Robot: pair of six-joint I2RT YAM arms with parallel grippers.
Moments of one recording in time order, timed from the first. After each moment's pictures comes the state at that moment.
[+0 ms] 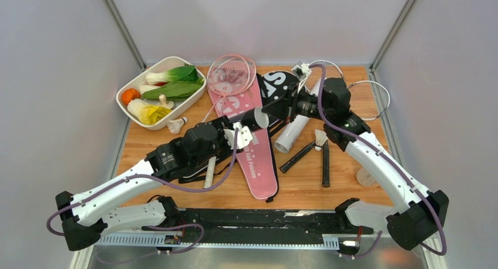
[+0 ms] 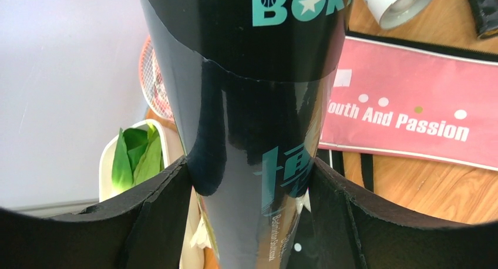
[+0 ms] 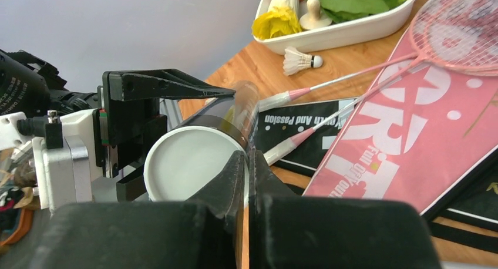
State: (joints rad) left arm -0.99 0.94 0.95 -0.47 -0.33 0.55; right arm 0.50 1.20 1.13 -0.05 -0.69 0.44
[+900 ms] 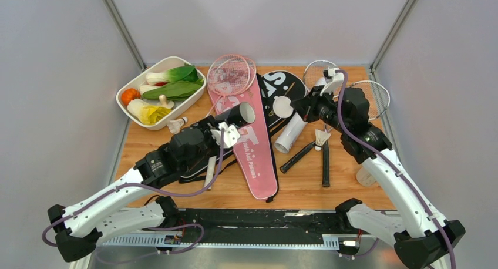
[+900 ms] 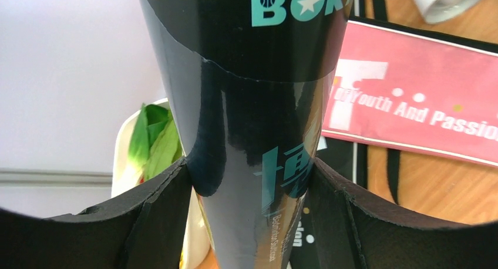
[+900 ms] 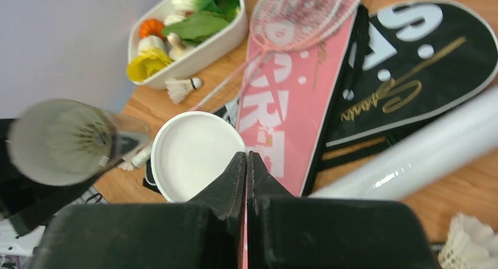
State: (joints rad) left arm -0.94 0.84 0.89 -0.44 -0.36 0.55; right arm 0.46 1.00 1.10 -0.25 -0.22 0.41
